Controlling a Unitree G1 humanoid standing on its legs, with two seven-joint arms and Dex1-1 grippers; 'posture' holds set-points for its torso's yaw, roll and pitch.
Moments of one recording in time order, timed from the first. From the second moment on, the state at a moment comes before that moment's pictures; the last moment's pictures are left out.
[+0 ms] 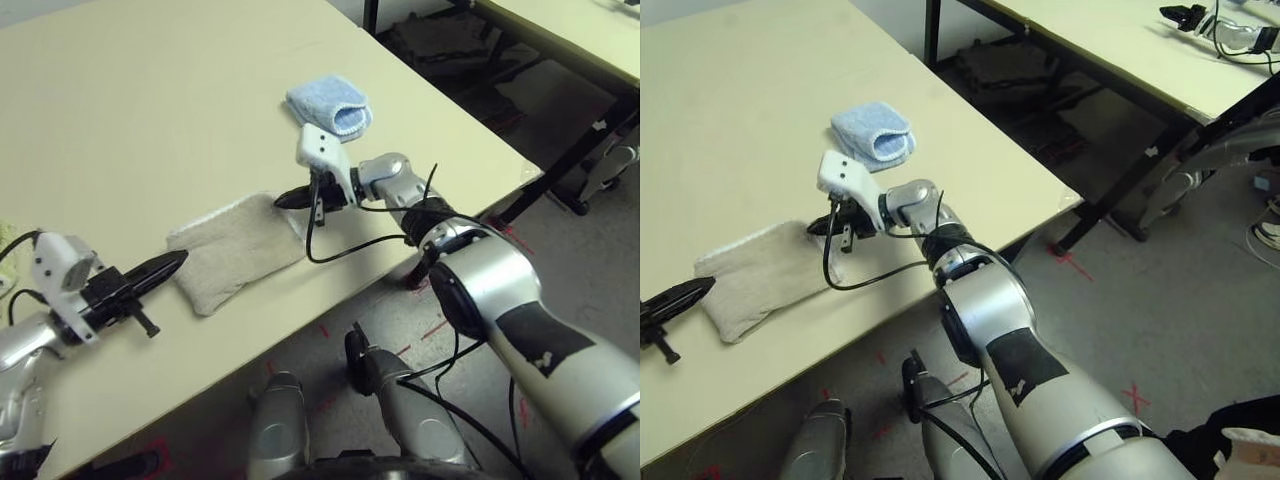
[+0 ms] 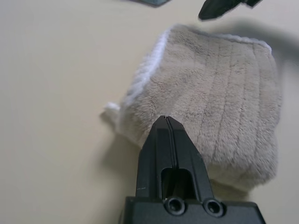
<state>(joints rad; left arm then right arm) 0.30 0.77 0.60 -0.13 -0.58 0.08 -1.03 -1.33 -0.01 0.09 1.33 -0.08 -0.23 1.25</state>
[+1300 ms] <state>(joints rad) 0.27 0.77 0.58 0.01 -0.48 0.02 -0.96 -1.28 0.00 0.13 1.35 -0.22 -0.22 1.09</state>
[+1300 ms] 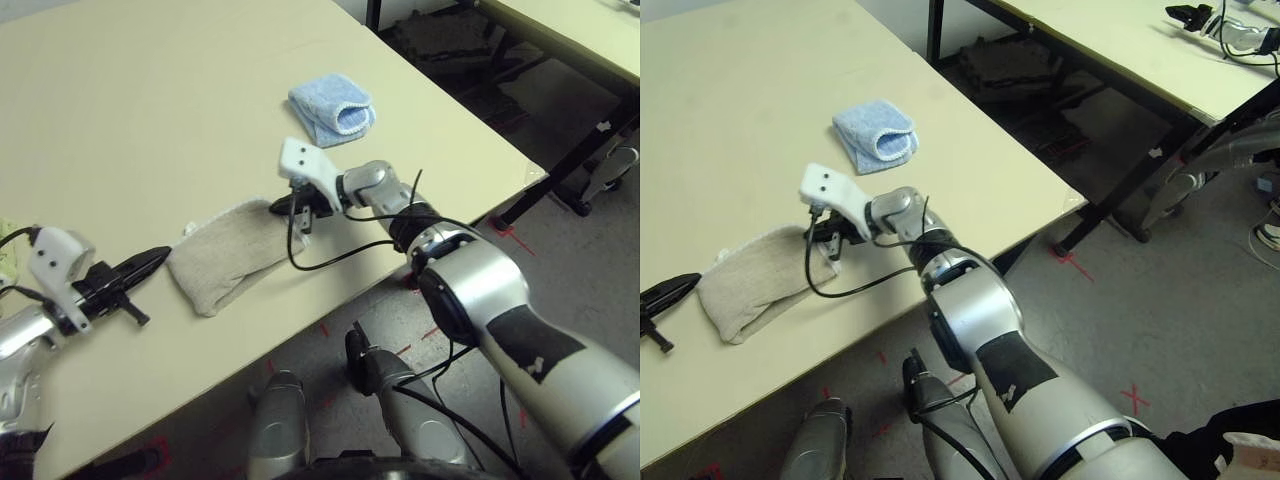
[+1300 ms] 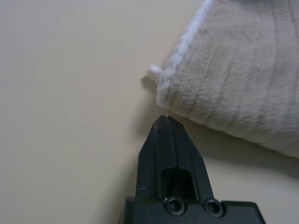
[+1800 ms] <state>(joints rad) 0.43 0.77 0.77 -0.13 -0.60 0.08 -1.00 -1.36 -0.05 0.04 1.34 -0.14 -0.14 1.19</state>
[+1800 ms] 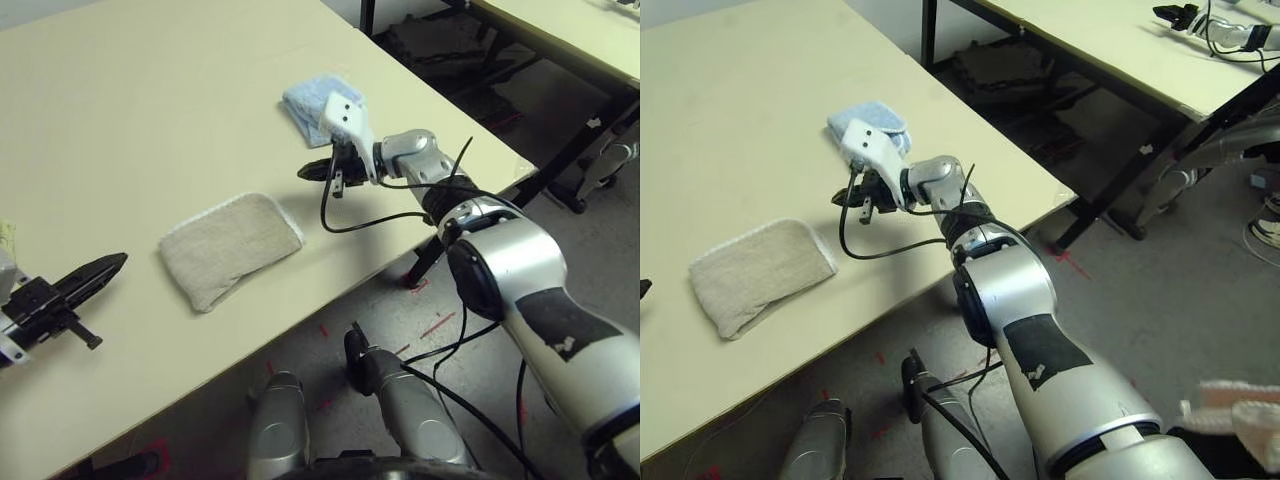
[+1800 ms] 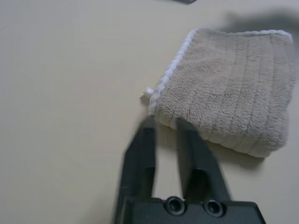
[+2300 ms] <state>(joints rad) 0.47 0.76 0.80 -0.16 -0.60 0.07 -1.03 -1.33 -0.11 0.05 1.34 -0.14 0.02 1.22</state>
